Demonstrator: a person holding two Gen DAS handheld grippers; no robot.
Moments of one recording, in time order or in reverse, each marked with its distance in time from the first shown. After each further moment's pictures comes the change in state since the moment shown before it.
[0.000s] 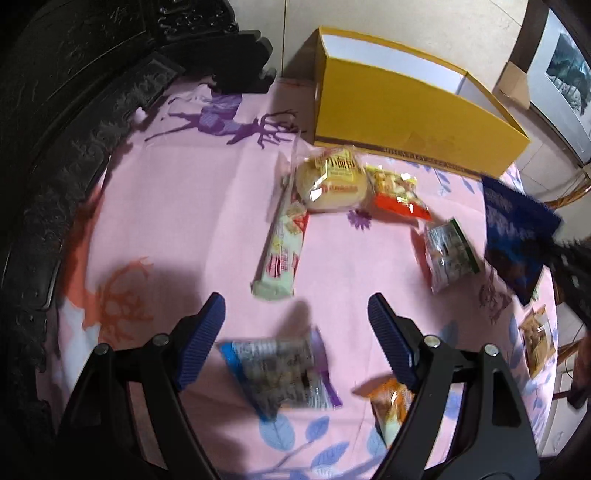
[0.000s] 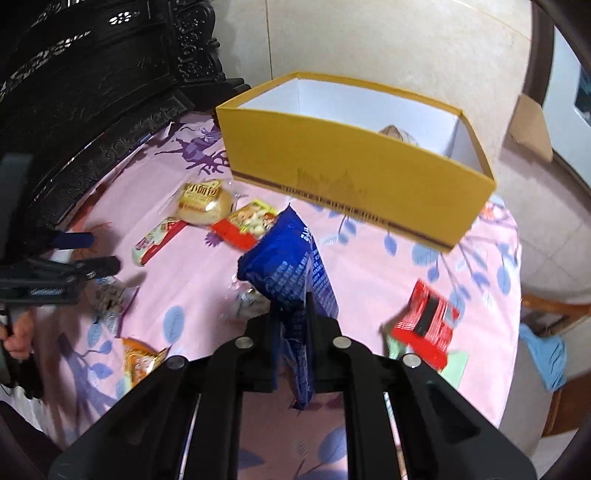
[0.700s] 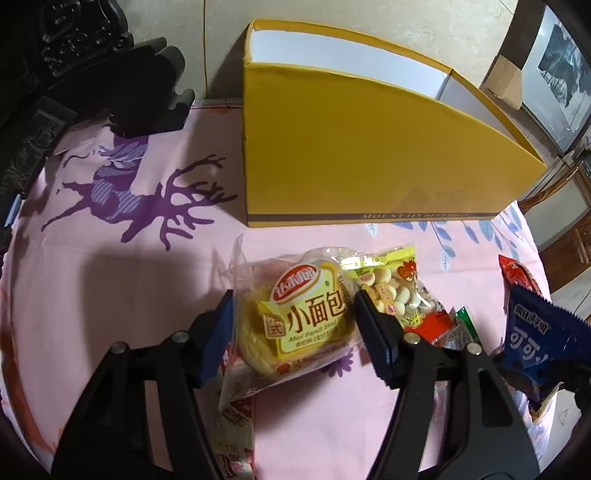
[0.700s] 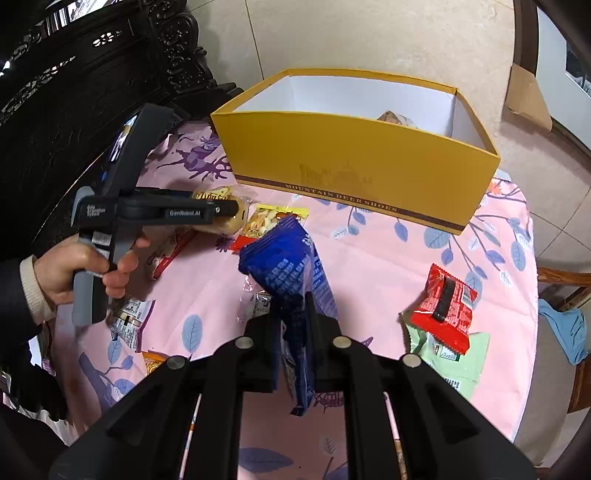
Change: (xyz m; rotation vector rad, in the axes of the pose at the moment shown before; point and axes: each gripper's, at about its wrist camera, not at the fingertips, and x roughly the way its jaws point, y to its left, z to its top) left arm 0.096 -0.030 0.085 0.124 -0.013 -0.161; right arm 0.002 -0.003 0.001 0.095 0.003 0.047
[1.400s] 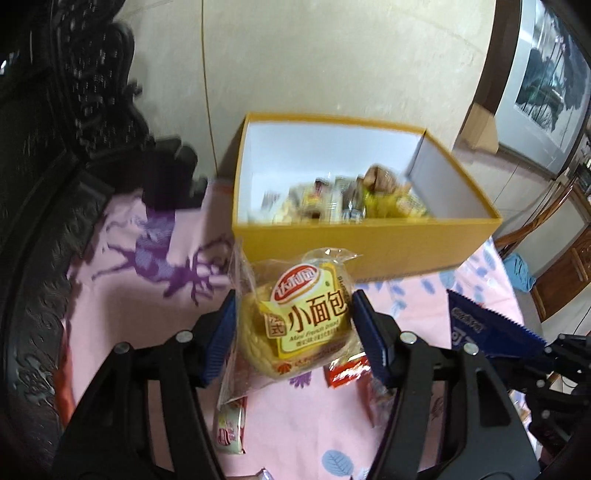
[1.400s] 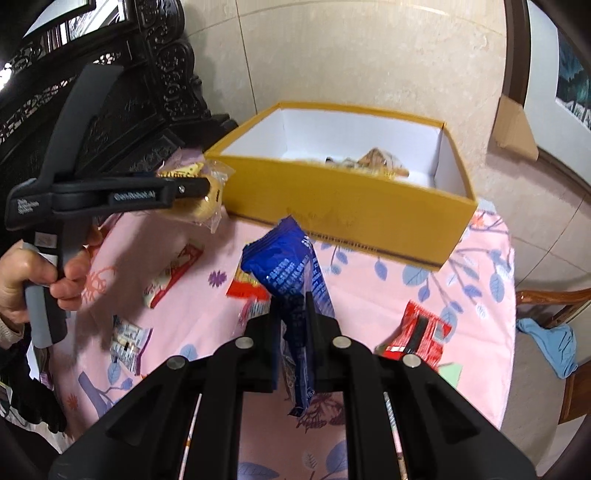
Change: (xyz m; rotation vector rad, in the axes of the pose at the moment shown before) left arm -0.097 -0.039 0.034 0.015 -0.163 0.057; right arm -0.024 -0.008 0.027 -0.011 -0.090 -0.038
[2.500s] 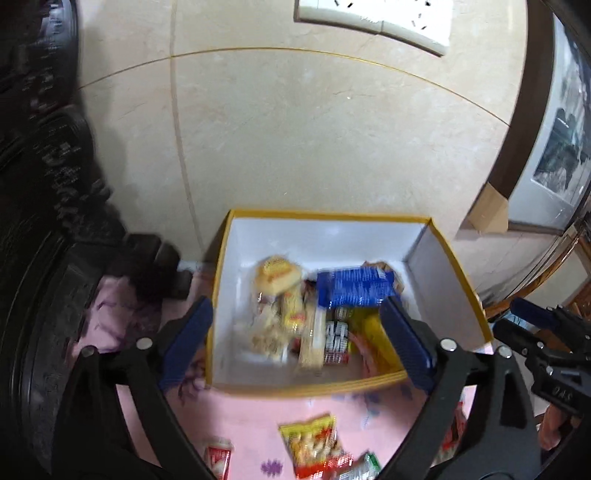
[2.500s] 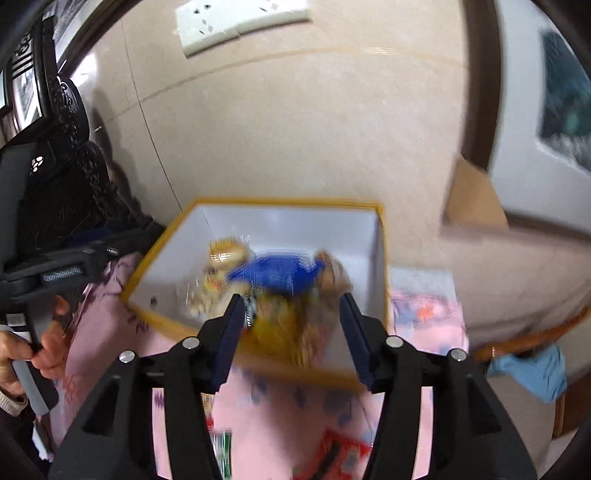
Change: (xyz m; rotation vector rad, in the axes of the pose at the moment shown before) left arm 0.007 -0.023 0.103 -0.050 -0.119 0.032; right arm 0.004 -0.104 0.112 0.144 -0.105 -0.082
